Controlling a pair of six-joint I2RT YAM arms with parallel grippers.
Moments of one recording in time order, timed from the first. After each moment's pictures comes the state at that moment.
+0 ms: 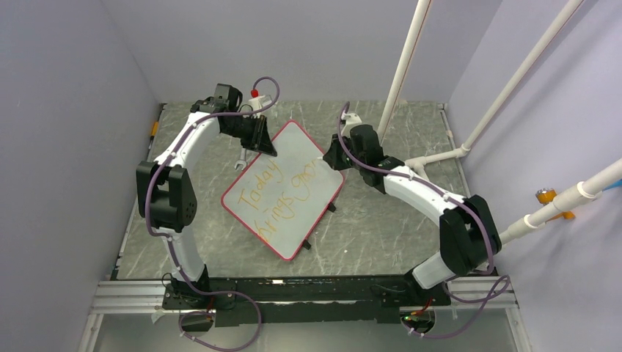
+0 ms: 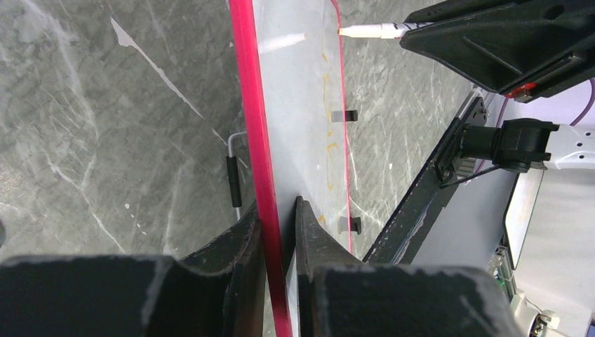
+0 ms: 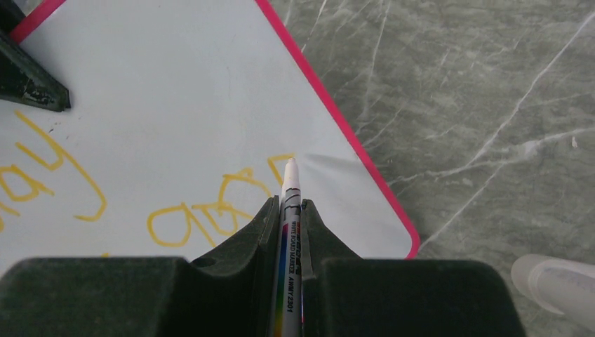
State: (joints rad) left arm -0.20 1.89 1.70 -0.89 0.80 0.07; right arm 0.52 1.50 1.01 0.00 -0.12 0.30
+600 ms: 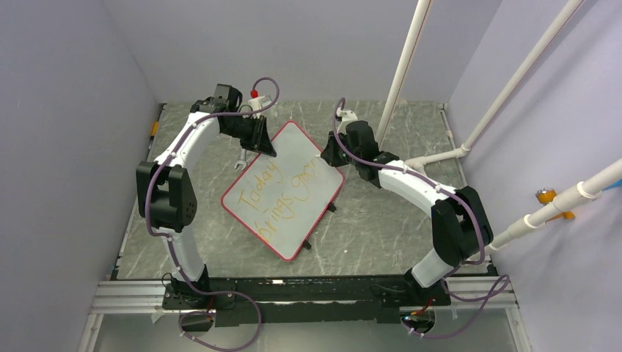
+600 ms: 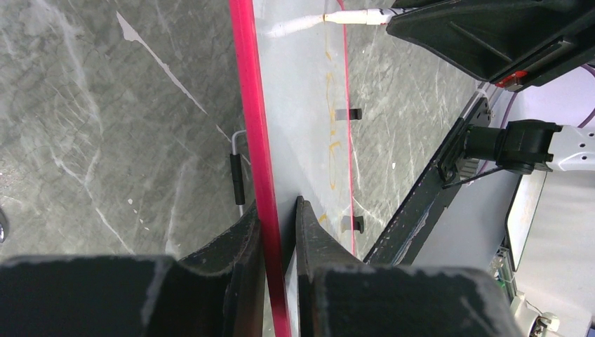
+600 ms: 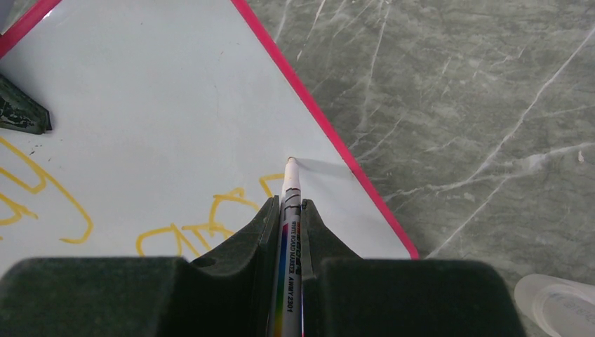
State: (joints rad) left arm -0.20 1.89 1.70 -0.90 0.79 0.07; right arm 0.52 1.59 1.08 0.00 -0.12 0.29
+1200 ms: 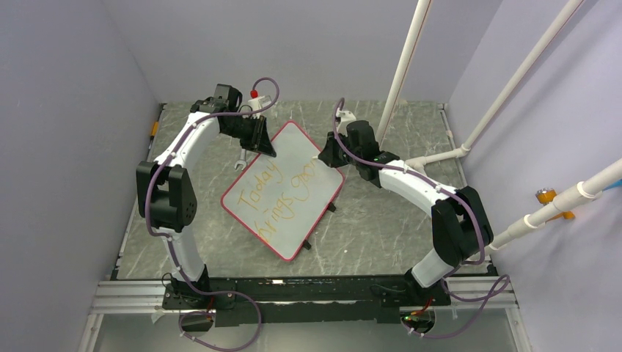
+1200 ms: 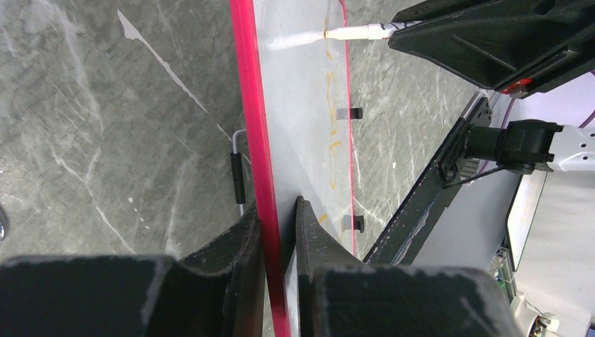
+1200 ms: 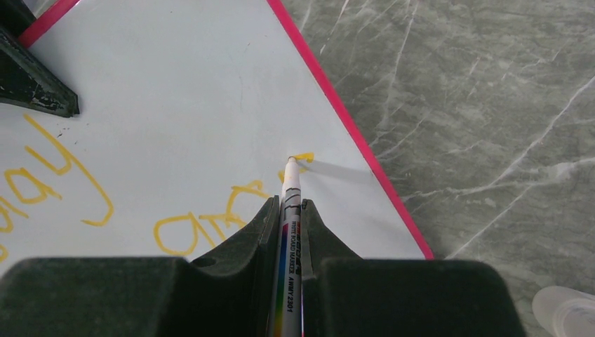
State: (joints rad) left arm -0.20 1.89 1.70 -0.90 0.79 0.07; right arm 0.51 1.59 1.08 0.00 -0.19 0.29
